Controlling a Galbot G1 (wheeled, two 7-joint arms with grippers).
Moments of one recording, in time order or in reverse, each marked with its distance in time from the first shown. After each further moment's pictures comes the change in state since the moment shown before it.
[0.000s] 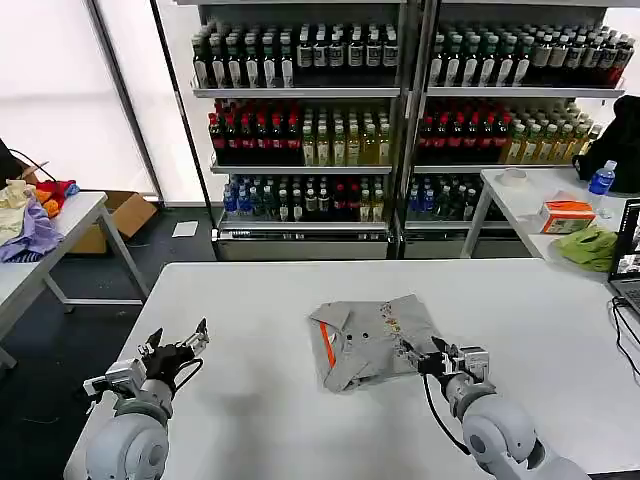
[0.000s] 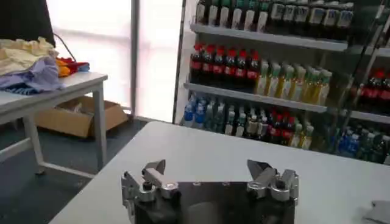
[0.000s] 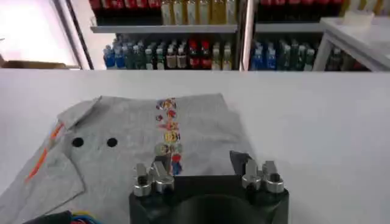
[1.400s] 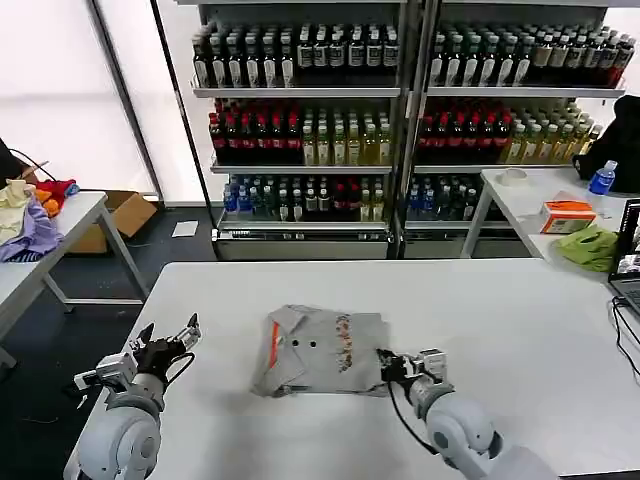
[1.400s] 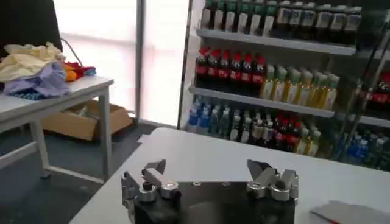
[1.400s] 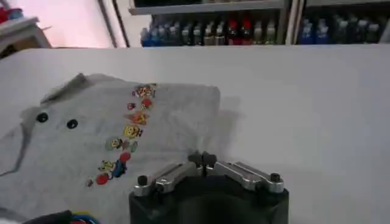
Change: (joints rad) left arm -0.024 0.016 -0.023 0.013 -0.023 0.000 0.000; right arm 0.143 0.026 -0.165 -0.120 -0.030 -0.004 -0.069
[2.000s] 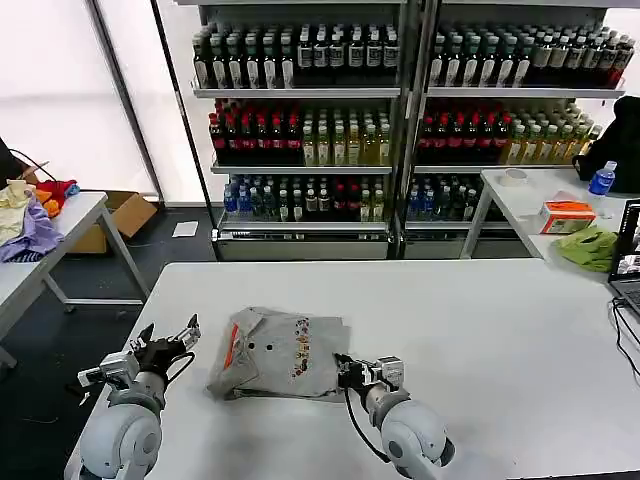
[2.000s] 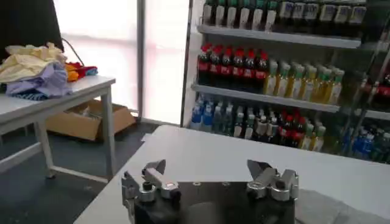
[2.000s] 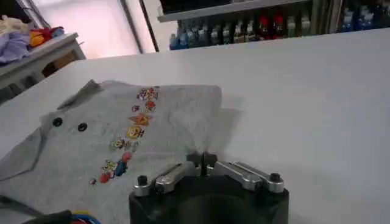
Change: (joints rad) left arm -0.016 0.012 0.007 0.036 0.012 0.000 0.001; right arm 0.020 0.183 -0.122 -0.032 -0.025 0.011 0.029
